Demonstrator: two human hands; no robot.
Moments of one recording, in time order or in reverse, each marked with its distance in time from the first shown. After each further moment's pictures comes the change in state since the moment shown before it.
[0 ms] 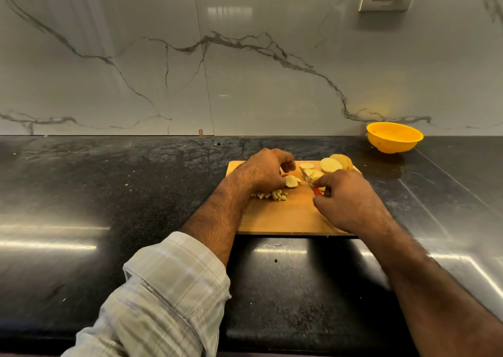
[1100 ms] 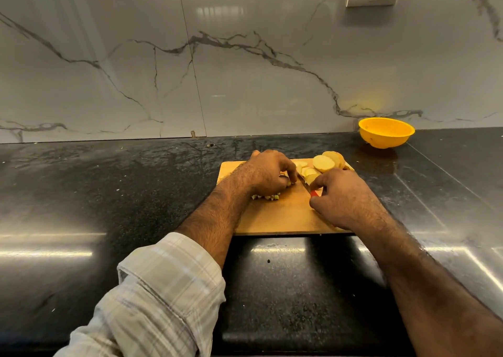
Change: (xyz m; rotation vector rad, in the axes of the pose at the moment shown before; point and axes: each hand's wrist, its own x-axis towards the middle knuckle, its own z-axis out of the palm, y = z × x) left_hand 0.008 0.012 0.010 0.177 -0.031 0.106; right_hand 0.006 0.005 -0.005 -0.027 -0.115 0.080
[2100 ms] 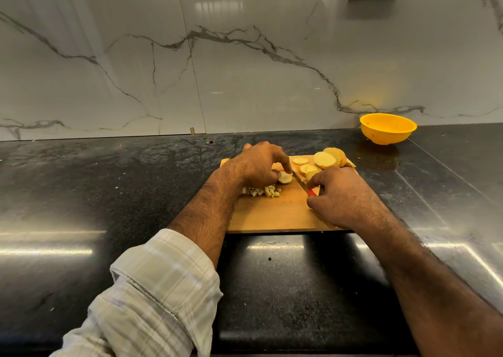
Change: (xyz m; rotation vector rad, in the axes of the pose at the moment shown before) left_hand -0.003 -0.013 -0.012 0.047 0.002 -0.009; right_hand -0.002 -0.002 0.002 0.012 -0.025 -0.044
